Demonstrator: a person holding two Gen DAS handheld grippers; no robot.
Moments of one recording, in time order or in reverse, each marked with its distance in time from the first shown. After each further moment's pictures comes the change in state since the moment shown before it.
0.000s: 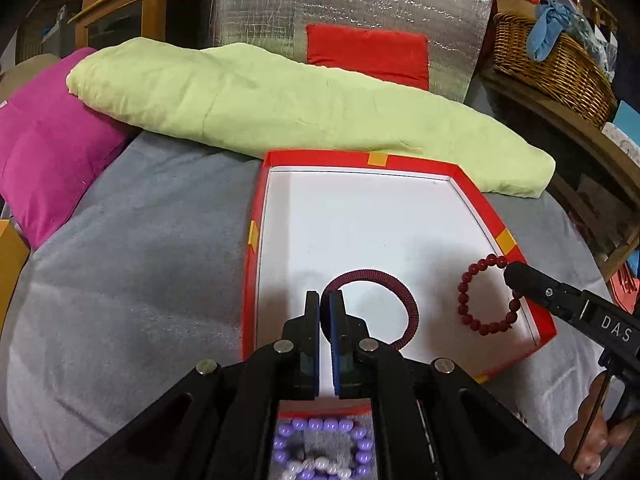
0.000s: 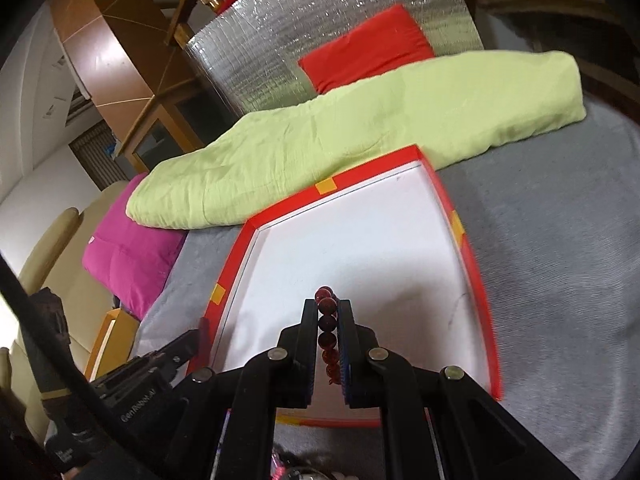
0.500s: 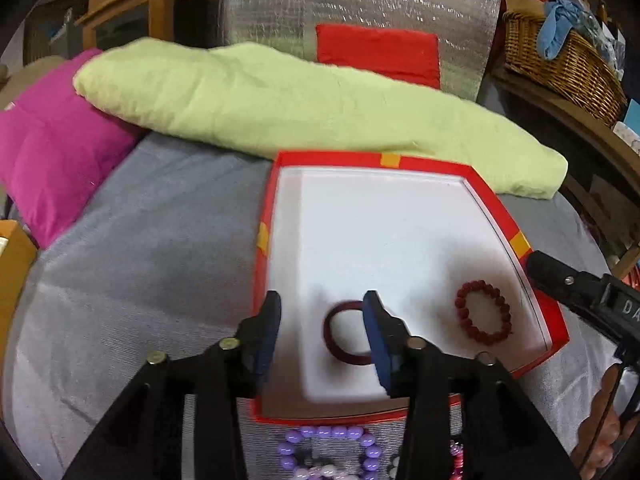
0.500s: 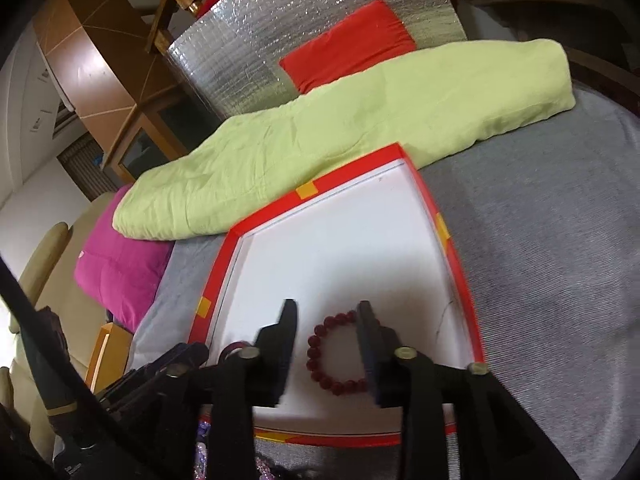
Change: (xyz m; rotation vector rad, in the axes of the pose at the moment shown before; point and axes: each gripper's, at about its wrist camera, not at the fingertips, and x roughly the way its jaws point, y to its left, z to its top) left arm -0.002 0.000 0.002 0.003 -0.014 0.056; right arm -0.005 -0.012 0.009 0.045 -0.014 -0.031
